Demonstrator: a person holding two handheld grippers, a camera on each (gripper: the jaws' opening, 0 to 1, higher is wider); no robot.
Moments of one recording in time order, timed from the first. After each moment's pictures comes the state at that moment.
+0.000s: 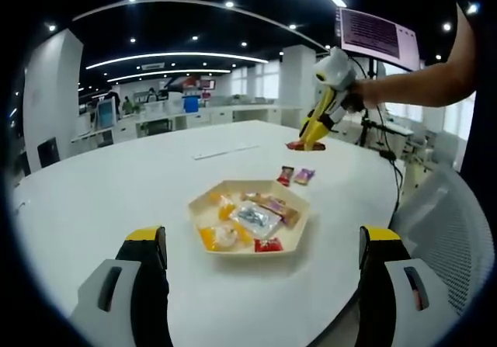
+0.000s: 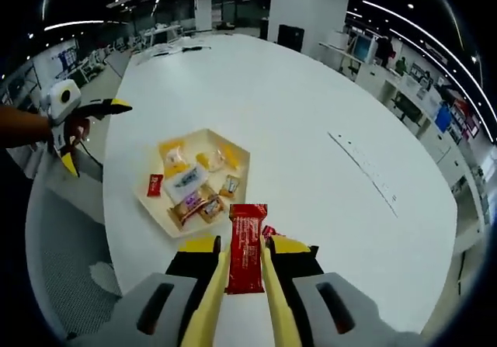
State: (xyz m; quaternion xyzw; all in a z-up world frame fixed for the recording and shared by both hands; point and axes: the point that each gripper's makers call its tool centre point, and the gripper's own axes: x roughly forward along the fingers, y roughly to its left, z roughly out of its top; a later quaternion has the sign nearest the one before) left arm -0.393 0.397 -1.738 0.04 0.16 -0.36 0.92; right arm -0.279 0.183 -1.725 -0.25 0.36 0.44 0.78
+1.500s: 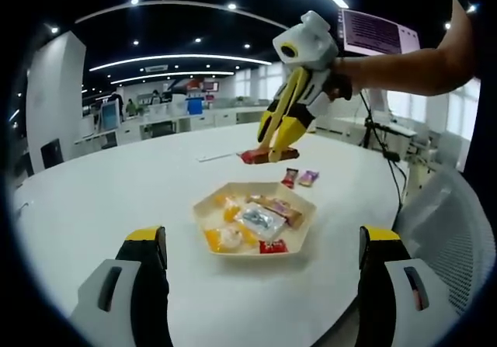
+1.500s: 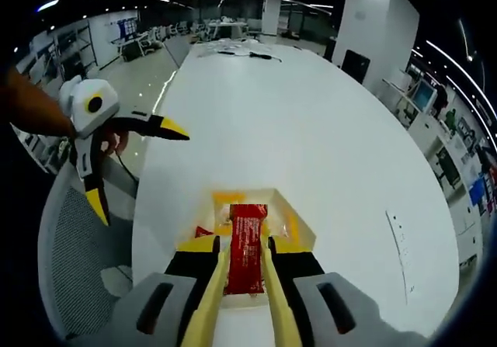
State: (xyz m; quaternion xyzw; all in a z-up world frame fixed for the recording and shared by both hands) left arm -0.391 0.401 -1.734 0.04 0.15 -0.35 0.93; right arm -0.304 0.322 -1.705 -0.31 0.29 0.57 0.70
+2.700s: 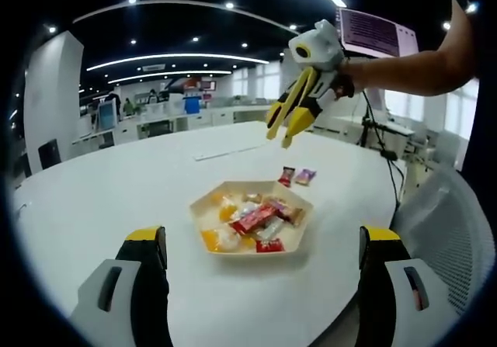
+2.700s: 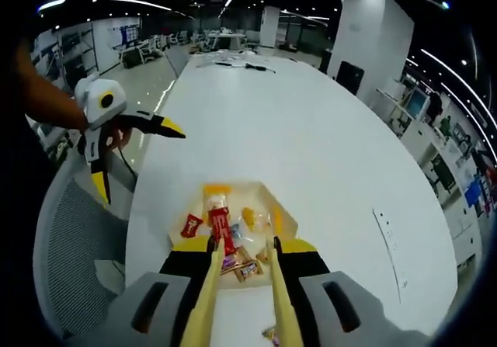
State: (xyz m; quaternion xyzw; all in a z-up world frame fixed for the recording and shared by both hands) left arm -0.393 0.398 -1.737 0.05 0.15 -0.36 0.92; right arm -0.292 0.270 -1.694 -0.30 0.27 0.56 0.72
